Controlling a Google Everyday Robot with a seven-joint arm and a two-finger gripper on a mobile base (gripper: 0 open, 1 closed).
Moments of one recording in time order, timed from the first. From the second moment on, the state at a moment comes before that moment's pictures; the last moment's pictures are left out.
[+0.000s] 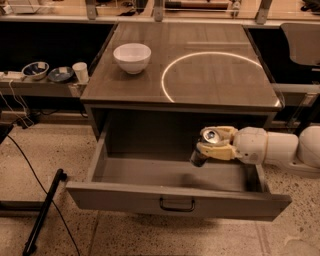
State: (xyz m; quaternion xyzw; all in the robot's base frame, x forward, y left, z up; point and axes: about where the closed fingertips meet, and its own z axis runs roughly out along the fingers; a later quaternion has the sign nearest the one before) arm 0.527 -0.140 0.767 -0.43 0.64 0.37 0.52
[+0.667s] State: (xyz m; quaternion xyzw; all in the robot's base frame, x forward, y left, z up) arm 0.546 -0.117 0.718 -0.44 0.67 0.35 0.48
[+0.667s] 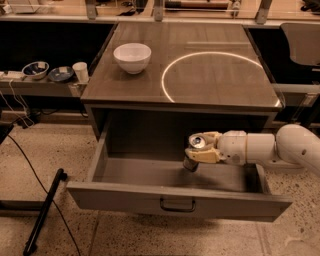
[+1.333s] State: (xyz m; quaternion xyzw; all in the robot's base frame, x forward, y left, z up) arm 0.545 -0.107 0.700 -0.45 0.68 0.36 0.45
